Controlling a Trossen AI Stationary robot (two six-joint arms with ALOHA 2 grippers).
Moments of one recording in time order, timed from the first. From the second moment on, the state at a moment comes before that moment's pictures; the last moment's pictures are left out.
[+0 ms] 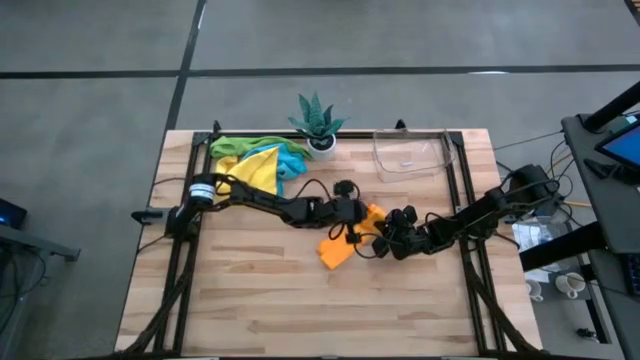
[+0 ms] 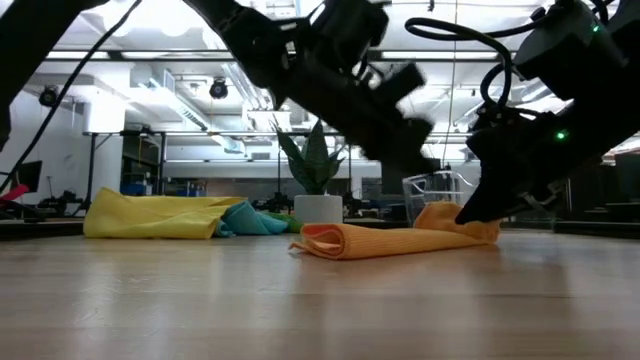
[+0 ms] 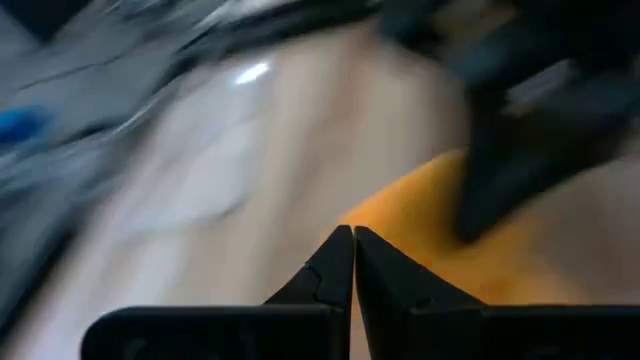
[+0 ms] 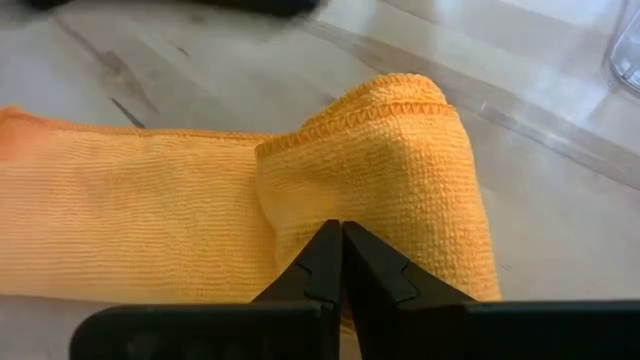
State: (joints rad) left arm -0.02 2.09 1.38 0.26 -0.31 0.19; right arm 0.34 1.53 0.40 0.20 0.73 0.92
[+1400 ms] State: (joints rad) left arm 0.04 2.28 1.38 0.39 -0.19 0.14; right arm 0.27 1.17 0.38 -0.24 0.67 1.02
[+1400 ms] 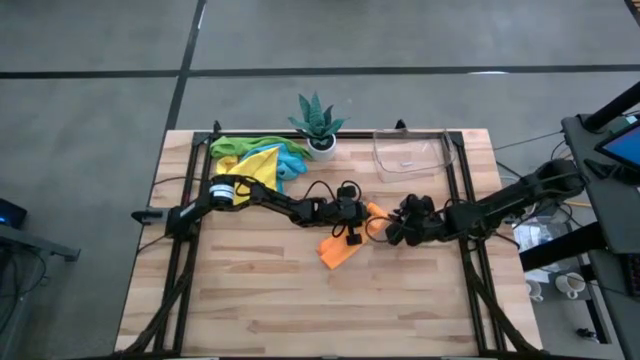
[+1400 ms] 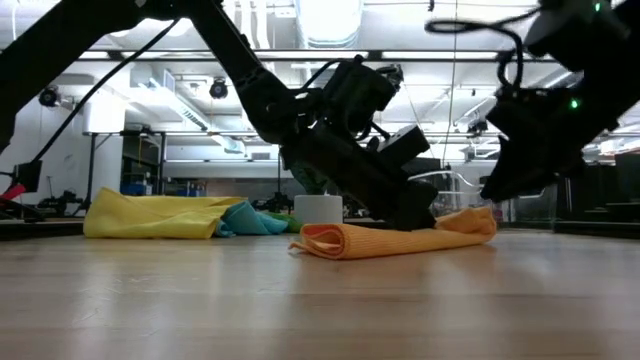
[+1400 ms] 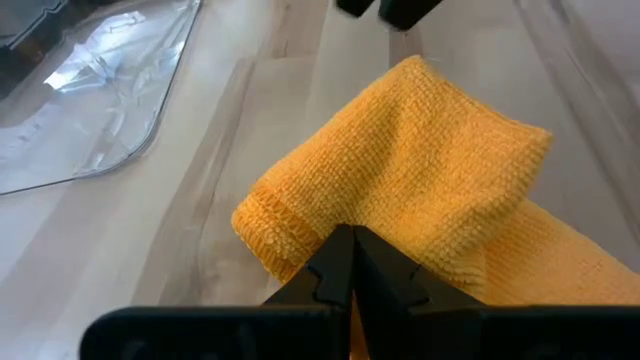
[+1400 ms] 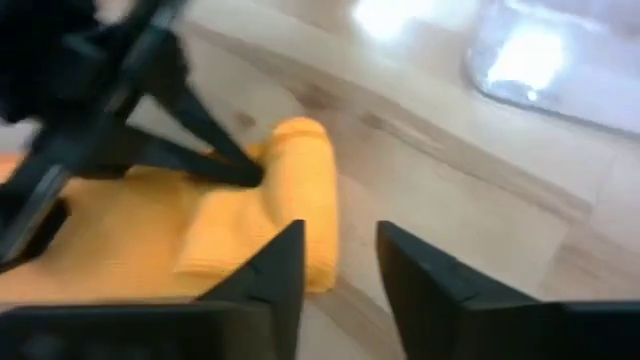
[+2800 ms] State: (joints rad) left arm 0.03 2.25 1.38 0.37 -0.19 0.19; right arm 0.11 1.44 0.26 0.35 0.44 1.01
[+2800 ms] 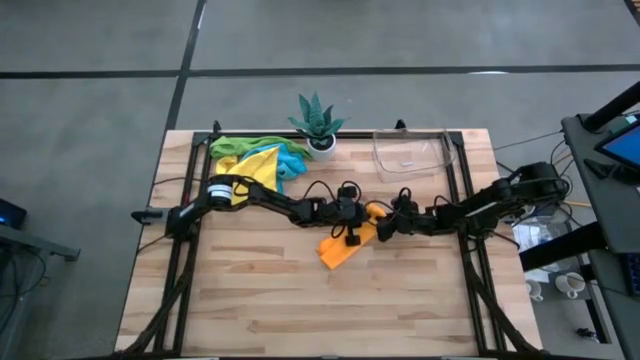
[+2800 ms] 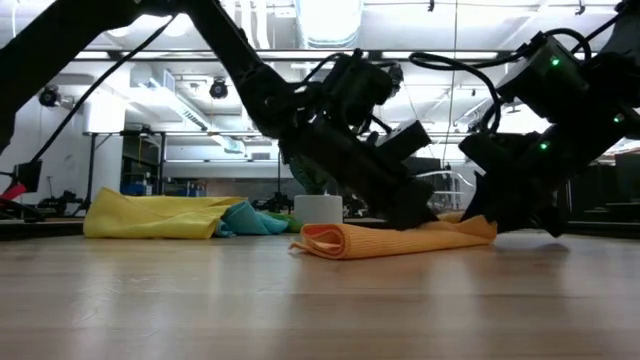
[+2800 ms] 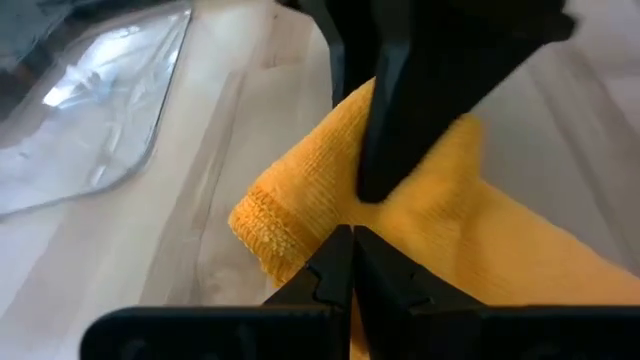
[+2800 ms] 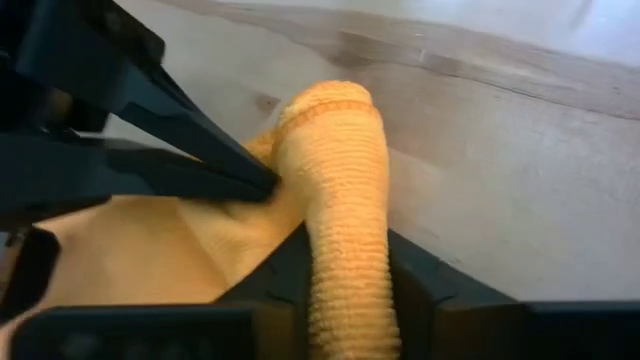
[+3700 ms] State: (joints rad) left arm -0.01 2.29 1.38 0.47 -0.21 0.04; right arm 0.15 1.49 0.55 -0.24 0.67 0.80
